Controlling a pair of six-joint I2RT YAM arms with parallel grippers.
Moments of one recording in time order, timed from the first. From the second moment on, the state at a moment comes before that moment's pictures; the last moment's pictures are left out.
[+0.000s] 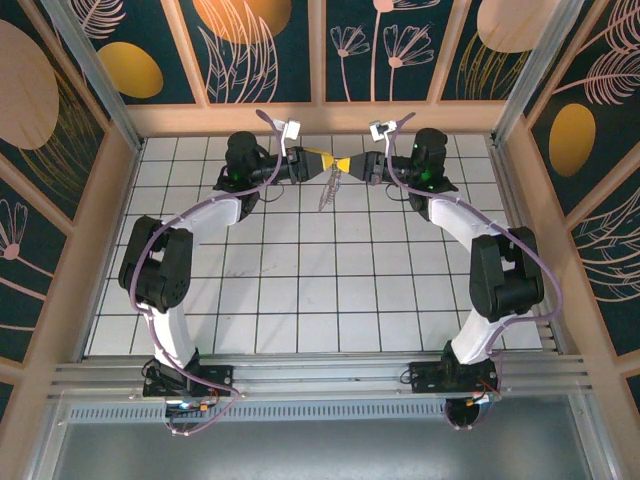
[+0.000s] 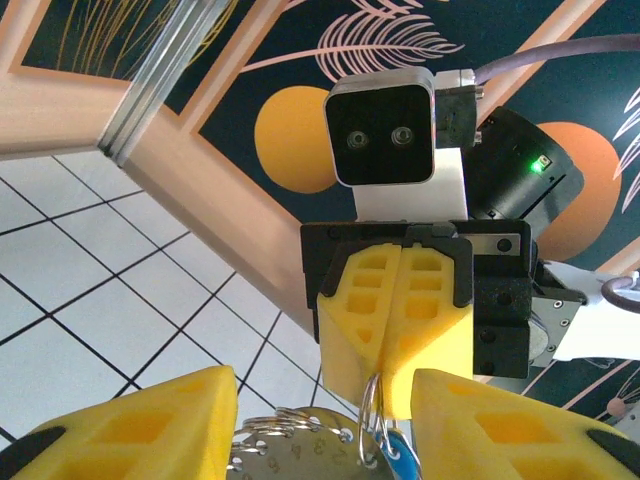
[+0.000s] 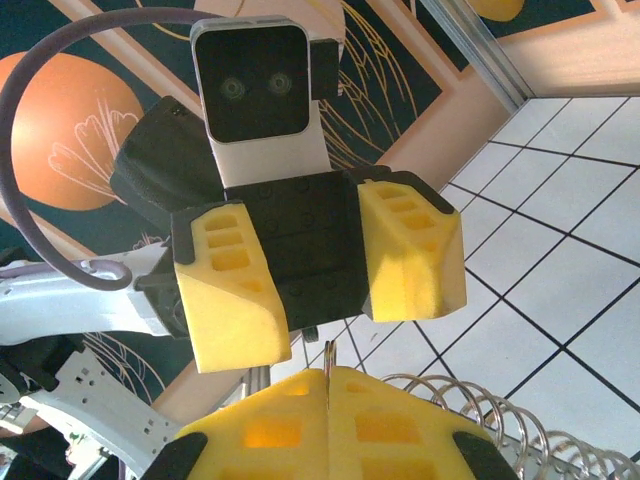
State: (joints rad) left arm -0.39 1.88 1.30 0.66 0.99 -0.78; right arm 0.27 1.71 1.19 0.51 -1.15 0.73
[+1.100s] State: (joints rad) left arm -0.39 1.91 1.28 0.80 1.04 -0.89; right arm 0.28 1.71 1.19 0.51 -1.15 0.73
